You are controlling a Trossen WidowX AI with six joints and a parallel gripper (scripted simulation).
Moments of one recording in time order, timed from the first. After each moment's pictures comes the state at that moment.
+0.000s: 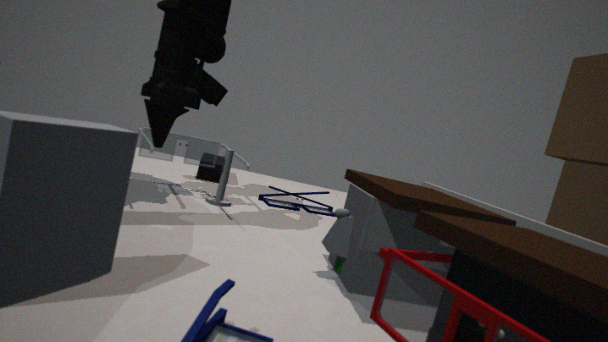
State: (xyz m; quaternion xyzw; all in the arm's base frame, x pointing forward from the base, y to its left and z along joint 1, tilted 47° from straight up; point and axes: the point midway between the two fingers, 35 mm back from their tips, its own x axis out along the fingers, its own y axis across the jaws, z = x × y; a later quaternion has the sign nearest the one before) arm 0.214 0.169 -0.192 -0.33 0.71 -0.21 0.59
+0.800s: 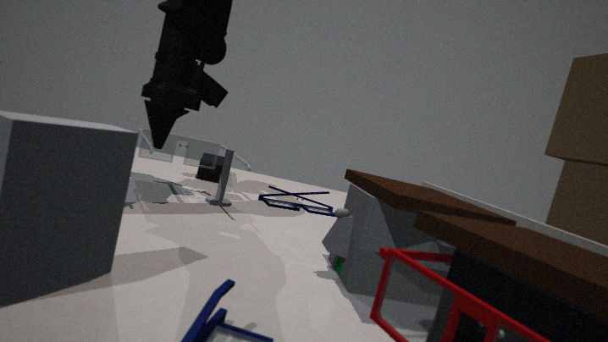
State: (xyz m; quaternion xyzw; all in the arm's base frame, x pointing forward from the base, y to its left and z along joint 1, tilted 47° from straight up) arm 0.214 0.168 -0.193 -0.33 0.71 -0.21 0.59
